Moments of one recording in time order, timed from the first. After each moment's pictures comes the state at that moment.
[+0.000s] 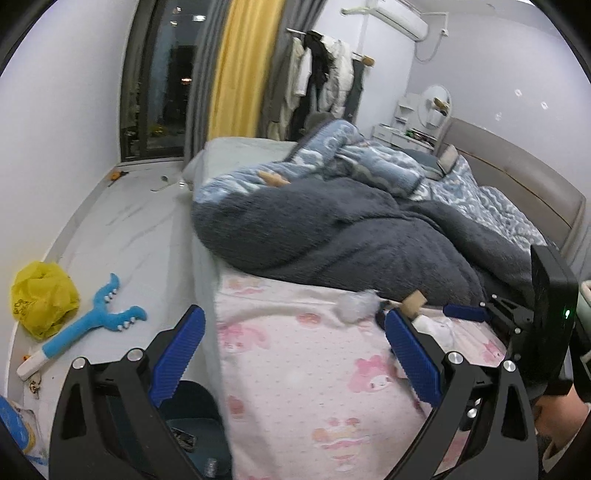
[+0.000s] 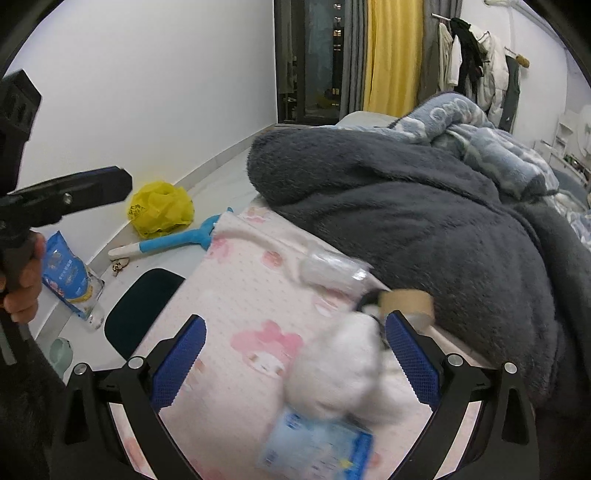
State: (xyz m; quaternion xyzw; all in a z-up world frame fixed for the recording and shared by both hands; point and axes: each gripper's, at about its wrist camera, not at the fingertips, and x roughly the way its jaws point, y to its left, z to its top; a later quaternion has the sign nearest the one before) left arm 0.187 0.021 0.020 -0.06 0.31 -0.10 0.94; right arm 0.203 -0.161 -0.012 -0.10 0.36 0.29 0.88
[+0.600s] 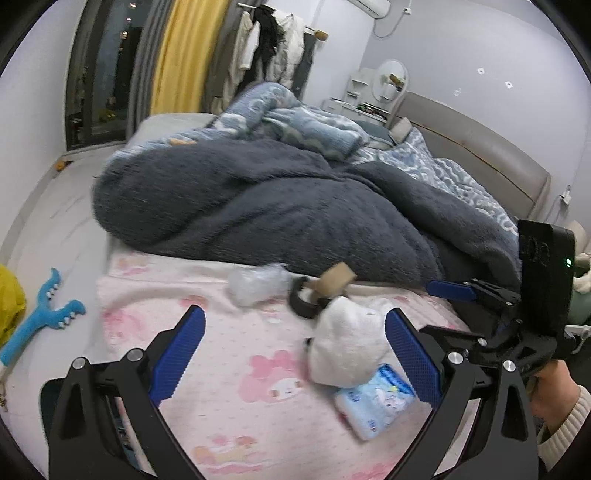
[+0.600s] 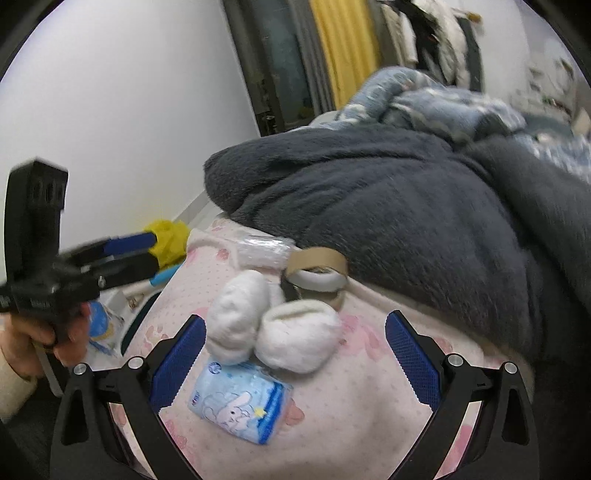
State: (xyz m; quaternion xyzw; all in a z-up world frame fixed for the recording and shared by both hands) left arm 0.211 -0.067 -0.016 -0.07 0.35 -0.20 0.91; right arm 0.210 -0.270 -0.023 0.03 0.37 0.29 0.88
